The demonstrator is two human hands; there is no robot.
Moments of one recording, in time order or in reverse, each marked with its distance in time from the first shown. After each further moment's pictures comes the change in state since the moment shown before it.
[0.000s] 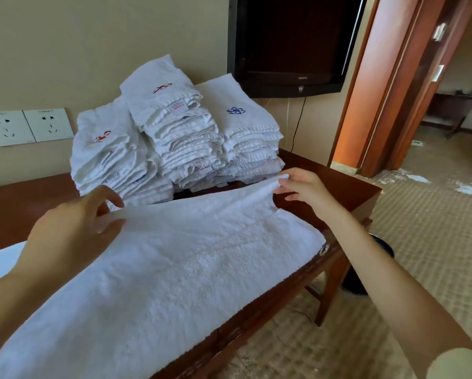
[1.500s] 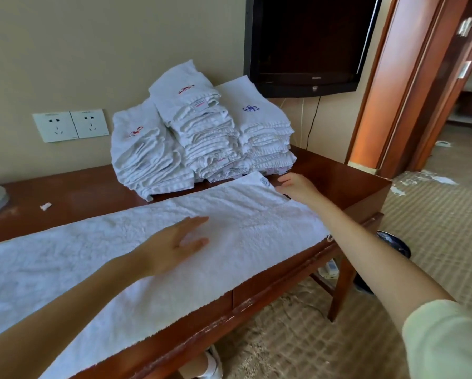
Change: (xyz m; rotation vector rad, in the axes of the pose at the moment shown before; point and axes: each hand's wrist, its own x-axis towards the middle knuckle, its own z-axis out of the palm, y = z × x) left_hand -0.044 0.046 0.041 -0.262 -0.713 0.013; right_hand 0.000 0.015 0.029 -0.557 -0.015 0.126
